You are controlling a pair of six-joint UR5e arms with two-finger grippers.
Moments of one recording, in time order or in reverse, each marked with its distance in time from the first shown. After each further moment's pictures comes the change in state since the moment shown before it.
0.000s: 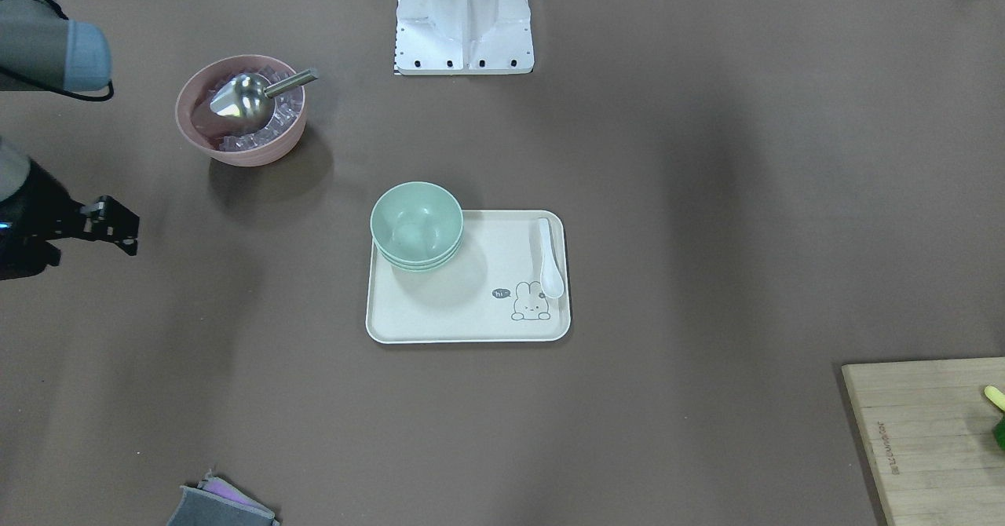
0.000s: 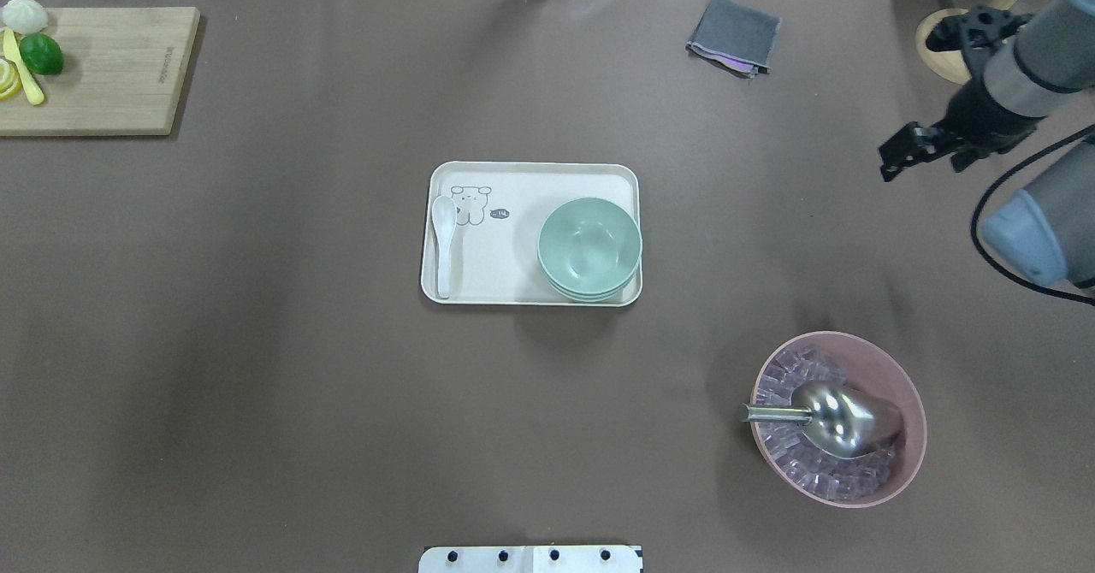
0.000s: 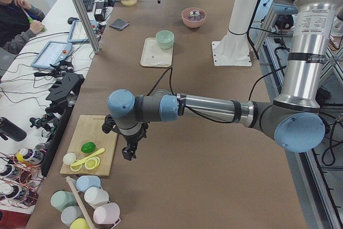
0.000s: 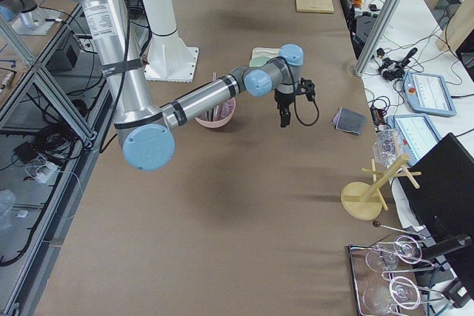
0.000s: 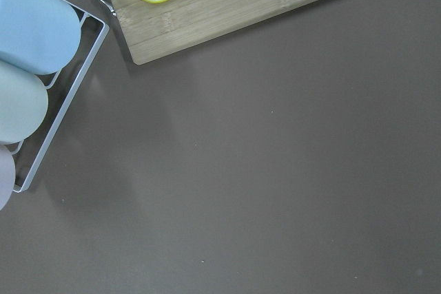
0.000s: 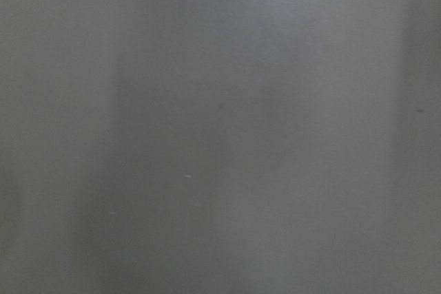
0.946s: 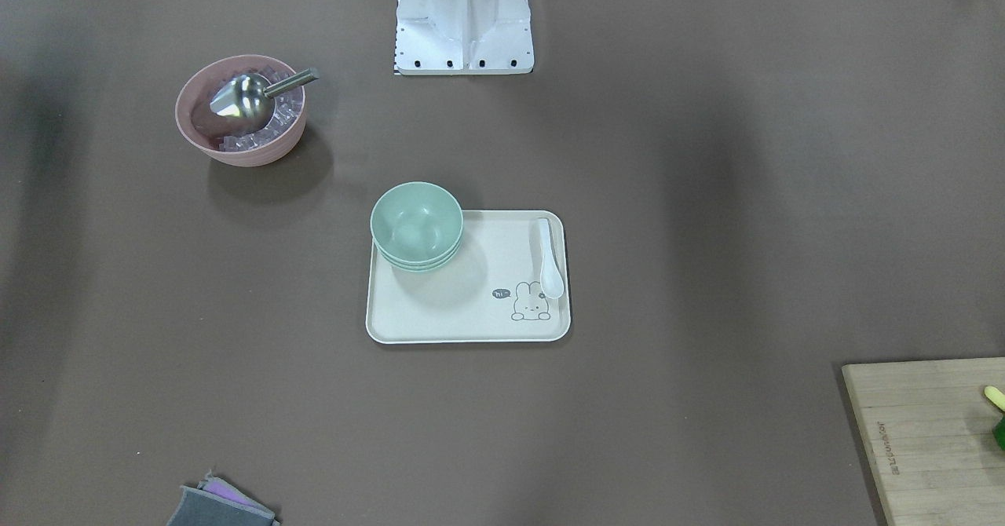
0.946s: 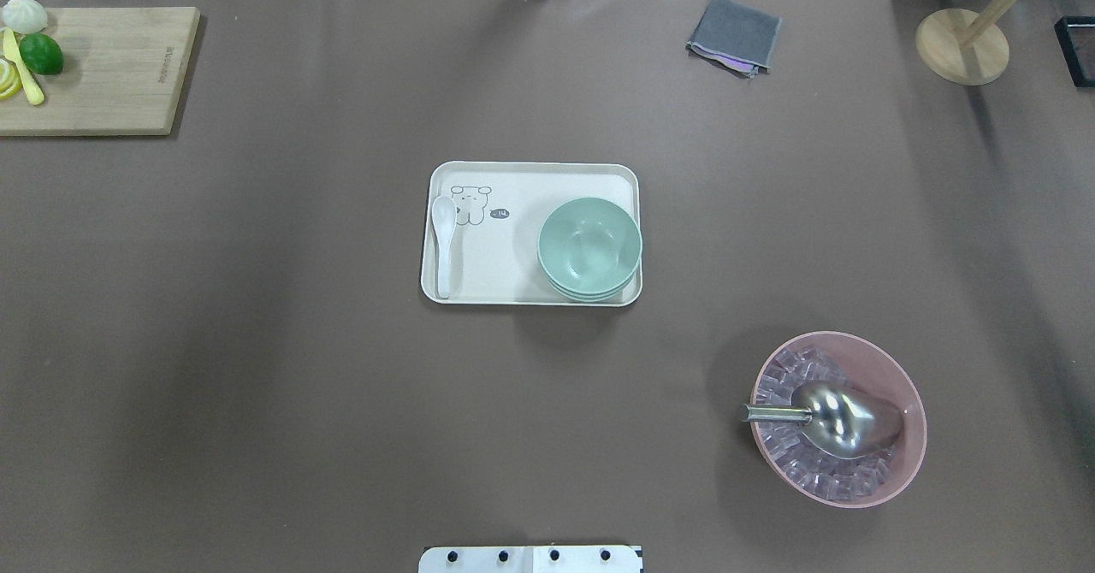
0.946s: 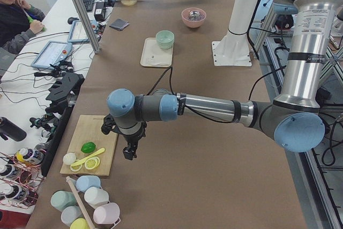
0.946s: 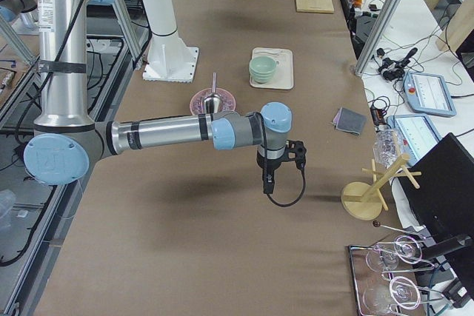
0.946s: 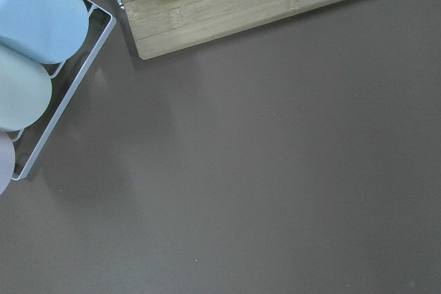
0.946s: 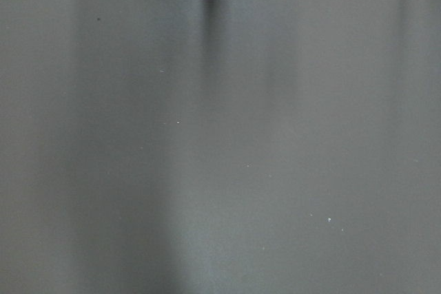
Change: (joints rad) left arm 0.001 0.003 -0.002 -0.009 -0.003 -0.101; right arm 0.359 -0.278 -0.013 -0.008 0.067 -0.287
